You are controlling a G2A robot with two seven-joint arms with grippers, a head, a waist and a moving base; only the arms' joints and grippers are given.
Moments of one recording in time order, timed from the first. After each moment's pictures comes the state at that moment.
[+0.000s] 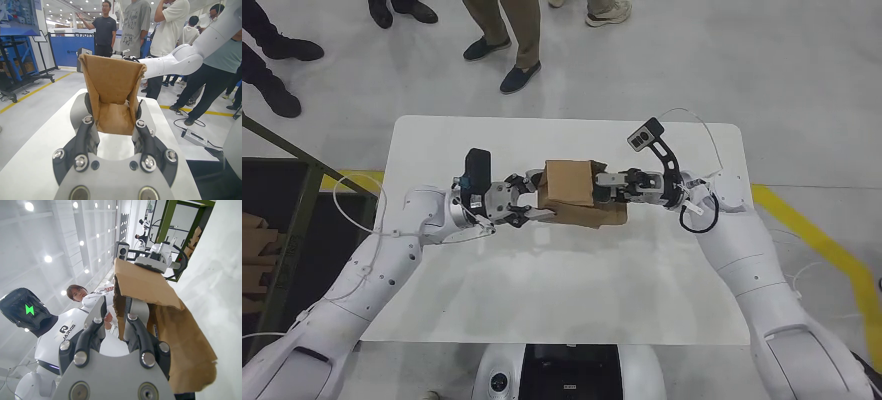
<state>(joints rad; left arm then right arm) 1.03 -0.90 -0.98 -1.44 1.13 -1.01 0.51 -0.82 -1.31 1.09 -1.04 0.76 -0.32 1.46</state>
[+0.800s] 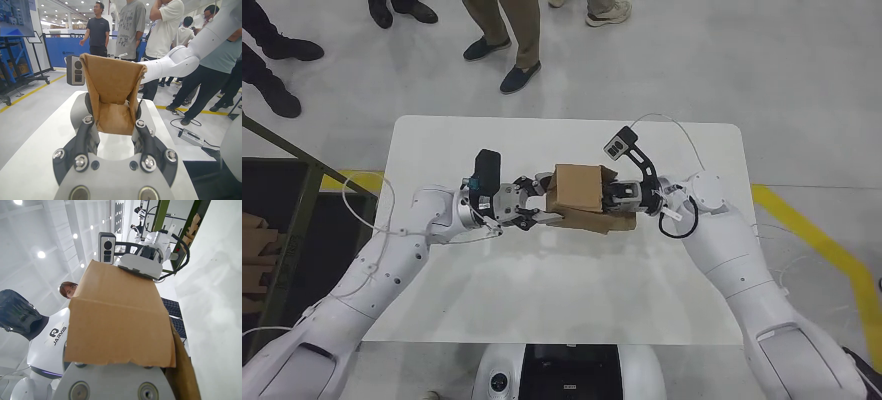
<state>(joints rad) 1.00 -0.91 -0.93 -1.45 1.11 -1.01 0.49 -0.81 -1.34 0.99 -1.07 0.73 -0.32 1.43</state>
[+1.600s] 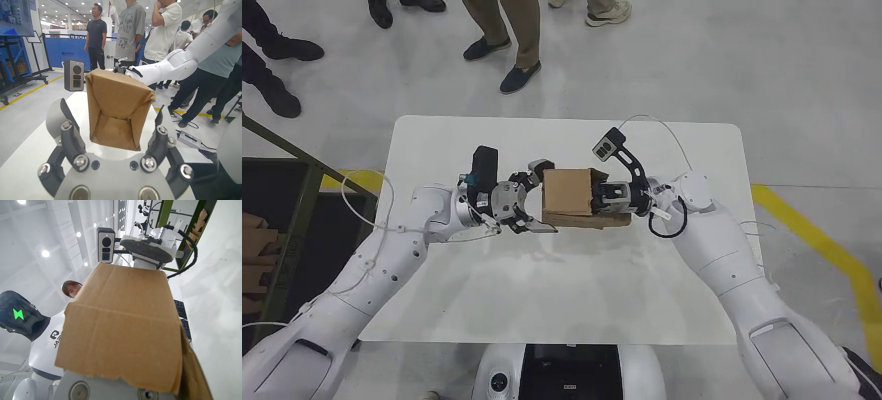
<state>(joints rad) 0.97 -0.89 -0.88 -1.44 1.06 -1.01 0.50 -0.78 -1.37 0.94 -1.02 0.76 -0.33 1.42</state>
